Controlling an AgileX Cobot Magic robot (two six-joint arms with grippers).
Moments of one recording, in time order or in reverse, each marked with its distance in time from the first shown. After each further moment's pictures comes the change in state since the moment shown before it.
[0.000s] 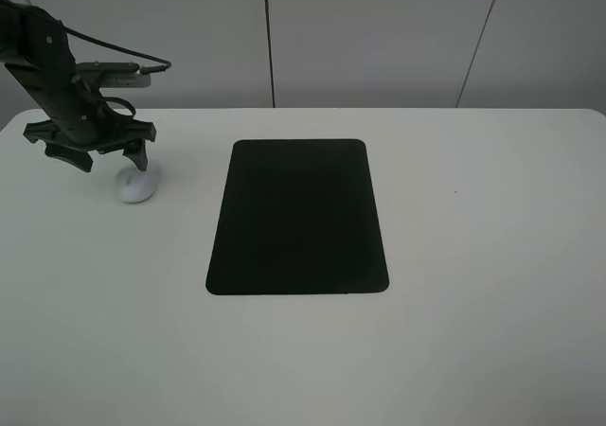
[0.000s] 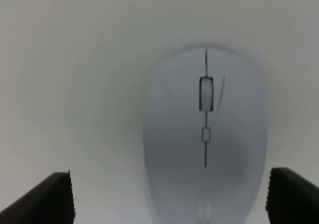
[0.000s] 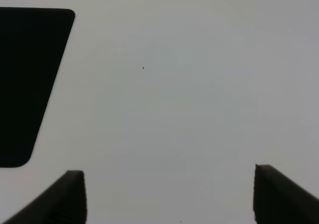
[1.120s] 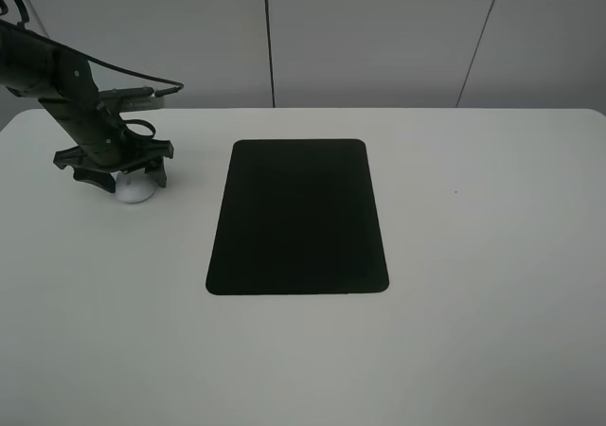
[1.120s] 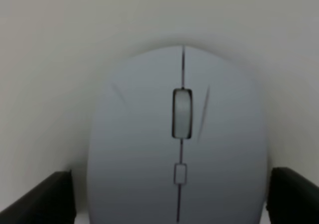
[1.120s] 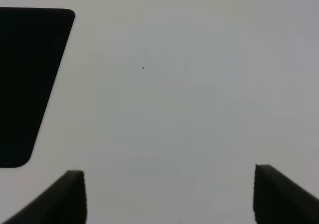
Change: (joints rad) left arm -0.003 0.120 0.000 -0.102 -0.094 0.023; right arm 0.000 0.000 0.000 -0.001 0.000 0.000
